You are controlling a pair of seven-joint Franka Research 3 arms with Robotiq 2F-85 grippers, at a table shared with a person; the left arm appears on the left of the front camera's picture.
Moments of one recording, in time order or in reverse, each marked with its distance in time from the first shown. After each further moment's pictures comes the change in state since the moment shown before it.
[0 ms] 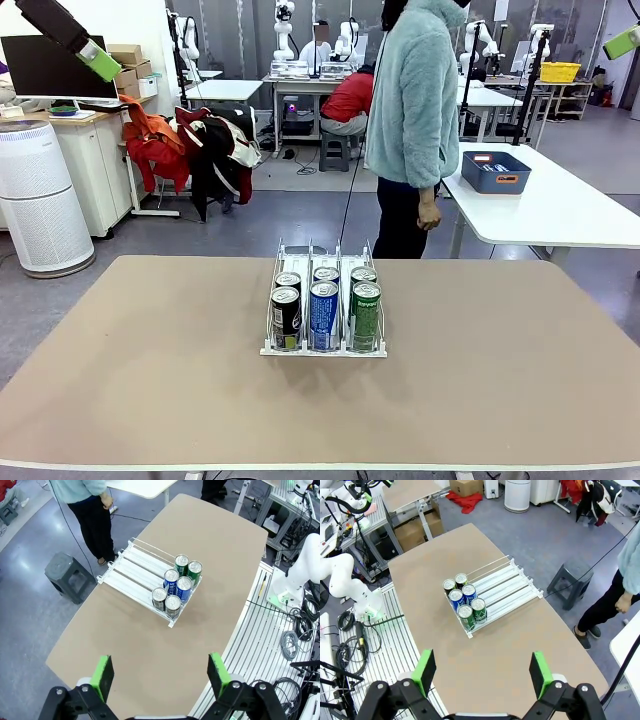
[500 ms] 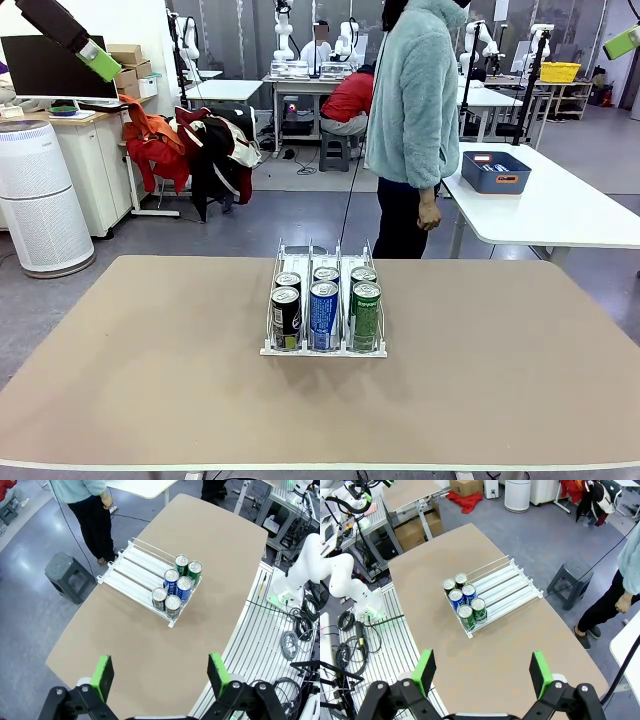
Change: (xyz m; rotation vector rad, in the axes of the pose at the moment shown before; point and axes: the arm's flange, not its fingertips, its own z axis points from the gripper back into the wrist) left arm 0.000 0.000 0.000 0.000 0.000 0.000; right arm 0.000 0.000 0.000 0.000 0.000 0.000
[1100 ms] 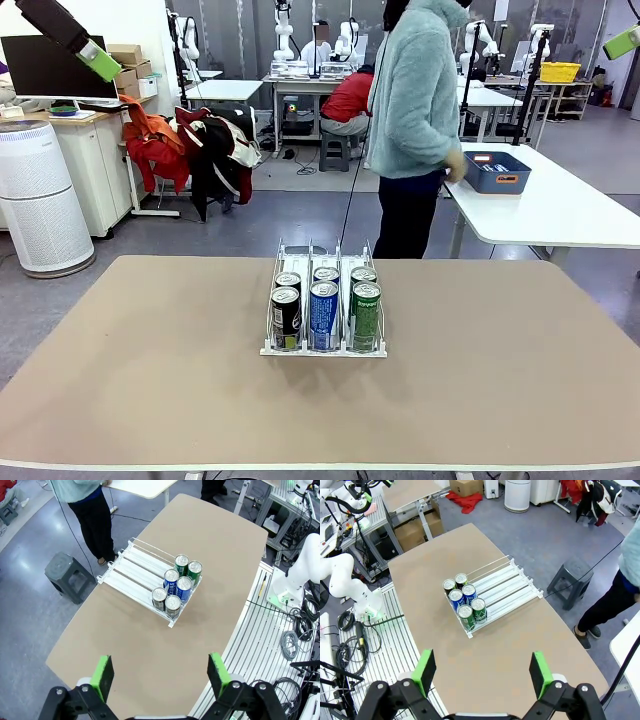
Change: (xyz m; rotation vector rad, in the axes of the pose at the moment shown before) left arm 0.000 0.000 0.000 0.000 0.000 0.000; right arm 0.000 0.000 0.000 0.000 0.000 0.000
